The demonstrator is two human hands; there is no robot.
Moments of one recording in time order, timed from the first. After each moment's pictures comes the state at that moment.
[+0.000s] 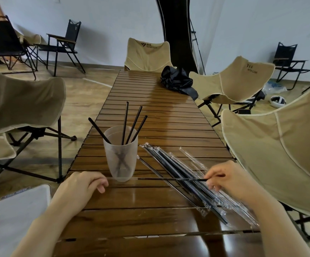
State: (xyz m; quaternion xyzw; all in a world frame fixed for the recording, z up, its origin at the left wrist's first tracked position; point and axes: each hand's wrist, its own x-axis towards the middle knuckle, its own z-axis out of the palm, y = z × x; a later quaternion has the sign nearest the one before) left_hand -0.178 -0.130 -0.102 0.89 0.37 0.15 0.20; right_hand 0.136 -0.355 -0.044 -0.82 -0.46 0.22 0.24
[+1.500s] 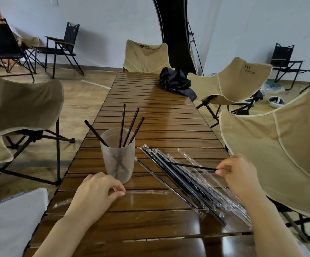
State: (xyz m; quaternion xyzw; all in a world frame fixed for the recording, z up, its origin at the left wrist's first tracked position) left_hand -0.144 -0.163 -0.096 0.93 0.31 0.13 0.14; right_hand 0.144 -0.352 -0.049 -0.92 -0.34 0.01 0.22
